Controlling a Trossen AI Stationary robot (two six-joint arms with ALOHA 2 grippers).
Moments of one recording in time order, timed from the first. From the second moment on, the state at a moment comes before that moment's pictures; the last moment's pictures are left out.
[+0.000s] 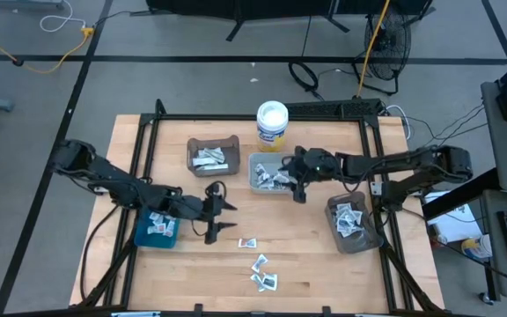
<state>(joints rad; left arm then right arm) -0.32 1.39 0.56 0.37 -0.24 -0.18 -0.15 1.35 0.67 0.13 -0.03 -0.13</state>
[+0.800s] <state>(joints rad) -0.32 1.87 0.95 0.07 -0.01 -0.11 0.07 1.21 0.55 0.14 -0.05 -0.20</state>
